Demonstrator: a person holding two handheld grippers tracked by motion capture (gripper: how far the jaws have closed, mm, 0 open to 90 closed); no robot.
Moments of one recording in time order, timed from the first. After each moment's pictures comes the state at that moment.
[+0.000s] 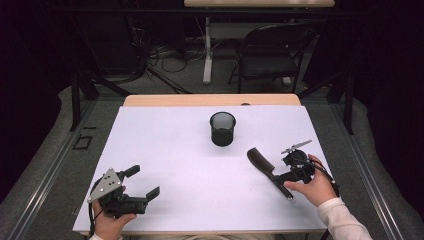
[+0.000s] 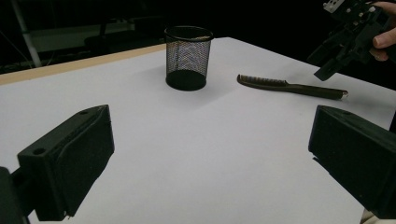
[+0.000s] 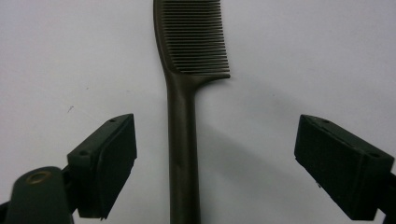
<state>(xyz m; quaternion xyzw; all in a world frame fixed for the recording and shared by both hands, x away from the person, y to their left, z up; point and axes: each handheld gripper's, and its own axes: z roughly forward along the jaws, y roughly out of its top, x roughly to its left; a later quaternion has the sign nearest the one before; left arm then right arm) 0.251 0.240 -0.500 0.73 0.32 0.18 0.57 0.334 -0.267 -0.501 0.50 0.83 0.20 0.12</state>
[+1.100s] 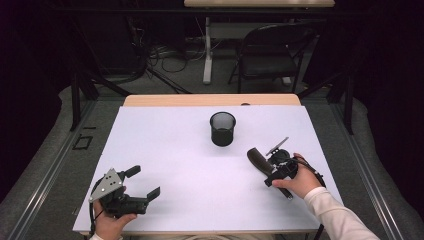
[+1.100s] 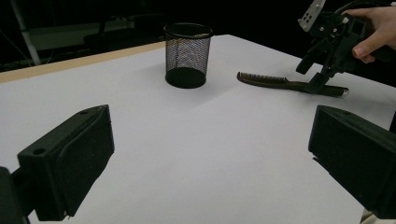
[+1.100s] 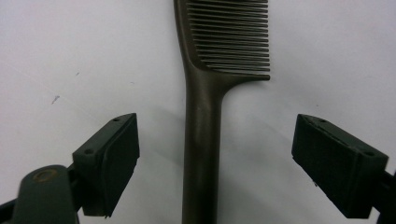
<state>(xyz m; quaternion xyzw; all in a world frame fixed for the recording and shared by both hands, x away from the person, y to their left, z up) 0.251 0.239 -0.501 0.74 0.33 0.18 0.56 0.357 -0.235 -0.520 0.47 0.87 0.10 0.08</state>
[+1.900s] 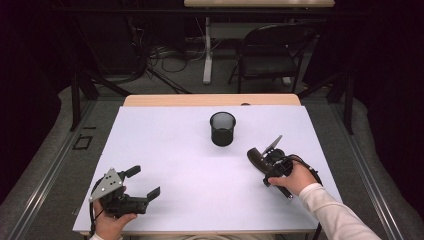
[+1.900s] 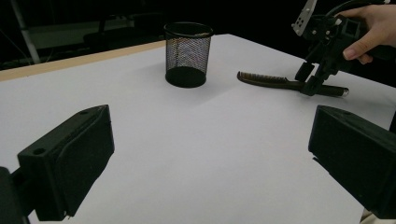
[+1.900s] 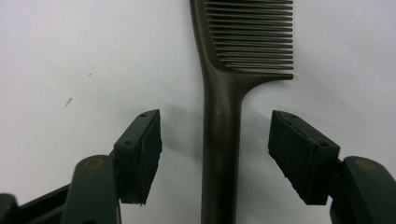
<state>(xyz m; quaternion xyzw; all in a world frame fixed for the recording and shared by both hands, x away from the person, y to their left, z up) 0.251 0.239 -0.501 0.74 0.33 0.18 0.56 0.364 -0.223 -0.520 0.48 0.87 0.06 0.05</state>
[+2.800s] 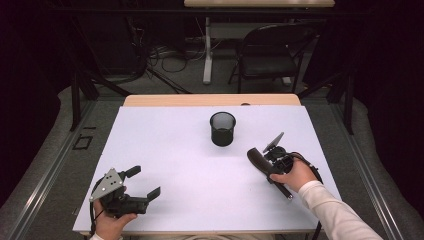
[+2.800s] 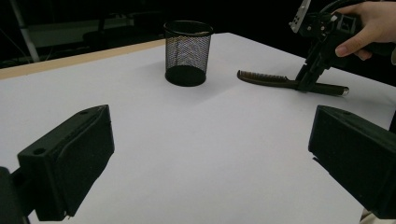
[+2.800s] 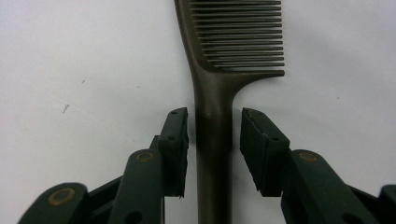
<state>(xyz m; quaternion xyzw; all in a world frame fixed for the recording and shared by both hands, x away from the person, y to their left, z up) 0.252 0.238 -0.502 0.74 0.33 0.18 0.56 0.373 -0.227 -0.520 0.50 0.86 0.06 0.03</state>
